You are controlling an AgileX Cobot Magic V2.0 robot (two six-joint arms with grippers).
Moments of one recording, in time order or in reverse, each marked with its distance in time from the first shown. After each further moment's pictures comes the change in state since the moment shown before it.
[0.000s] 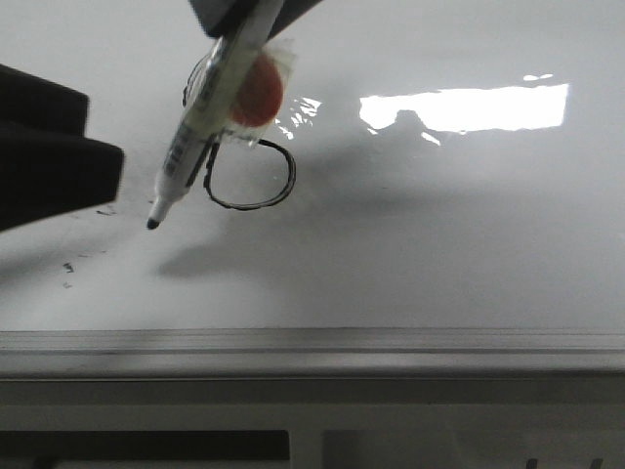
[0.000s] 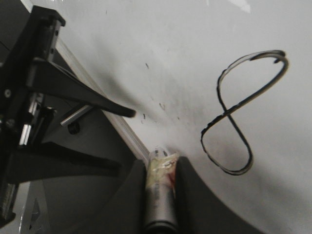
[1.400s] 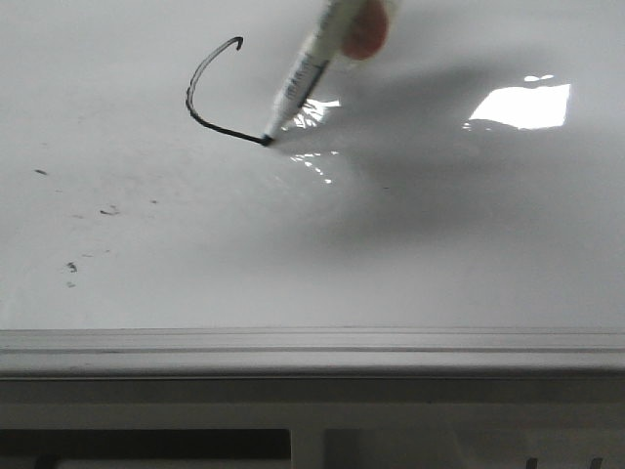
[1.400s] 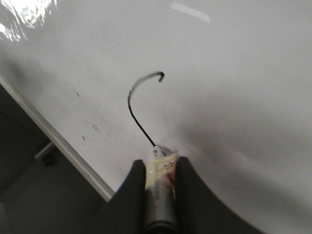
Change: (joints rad) left arm 0.219 -0.423 0.000 -0.146 0.249 0.000; right arm -0.211 -0.074 -0.006 -0.012 0.068 0.002
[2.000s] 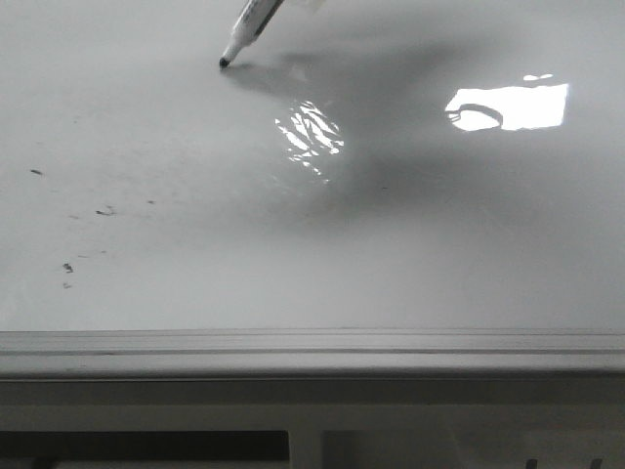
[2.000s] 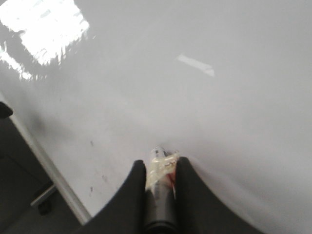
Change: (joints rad) left arm -0.047 0.000 0.000 -0.001 0.042 0.000; right arm 0.030 -0.019 0.045 0.029 -0.259 -0.047
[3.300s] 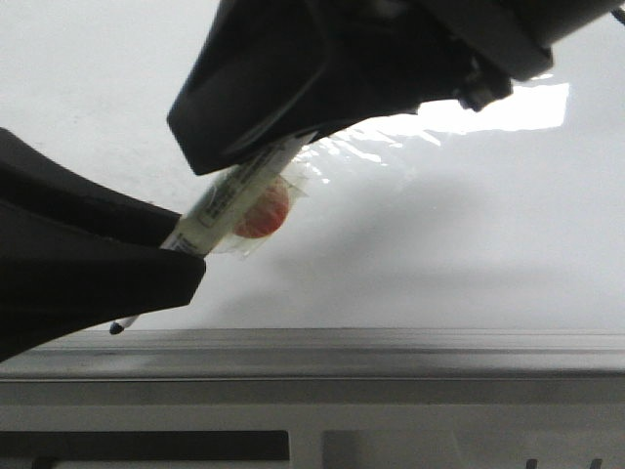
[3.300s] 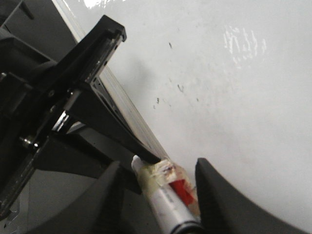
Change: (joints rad) left arm -0.231 0.574 0.002 0.245 -0.363 -0.008; right arm 0.257 -0.011 0.272 -0.018 -0.160 -0.061
